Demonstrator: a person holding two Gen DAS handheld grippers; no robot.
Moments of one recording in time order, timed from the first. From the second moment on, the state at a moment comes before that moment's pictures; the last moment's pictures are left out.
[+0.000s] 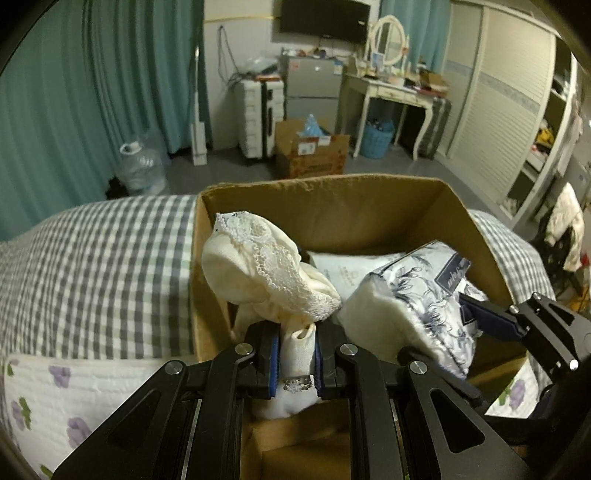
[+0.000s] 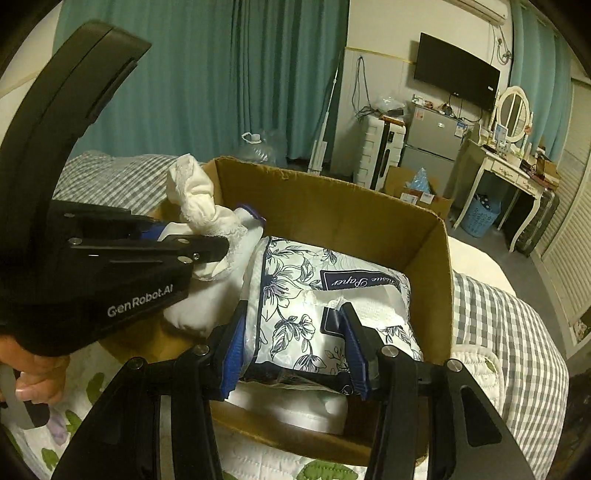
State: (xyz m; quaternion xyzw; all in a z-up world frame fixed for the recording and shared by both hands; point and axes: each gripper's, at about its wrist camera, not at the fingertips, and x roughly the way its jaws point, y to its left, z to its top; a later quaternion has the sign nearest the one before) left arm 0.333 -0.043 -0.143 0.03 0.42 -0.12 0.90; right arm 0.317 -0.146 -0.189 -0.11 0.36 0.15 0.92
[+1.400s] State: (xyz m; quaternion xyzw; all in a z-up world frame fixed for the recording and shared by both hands) left arm 0.122 0.024 0.054 -0.02 0.22 -0.05 0.97; right arm 0.090 -0.198 0.034 -0.05 0.19 0.06 0.98
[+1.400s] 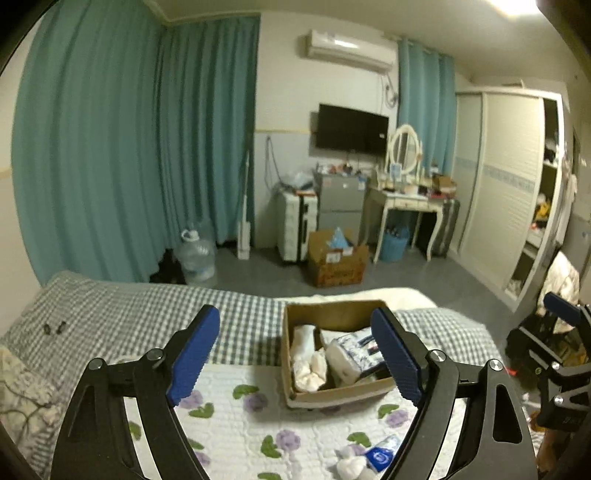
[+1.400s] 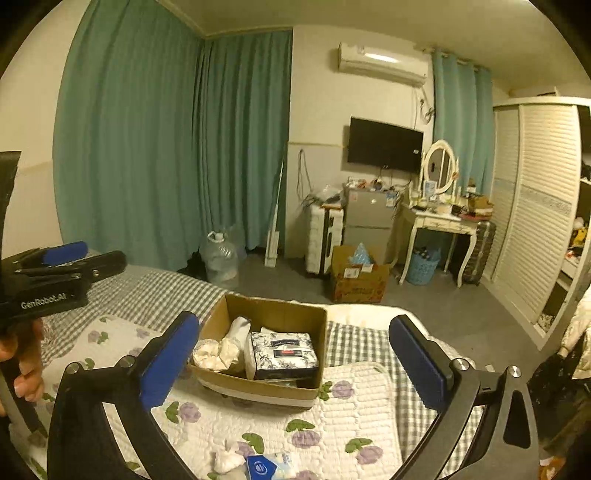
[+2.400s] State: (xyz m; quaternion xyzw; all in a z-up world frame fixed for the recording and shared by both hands) left arm 0.036 0.016 0.019 -0.02 0.21 -0.05 0.98; right arm -0.026 -0.179 0.020 -0.10 0.20 0.07 0.97
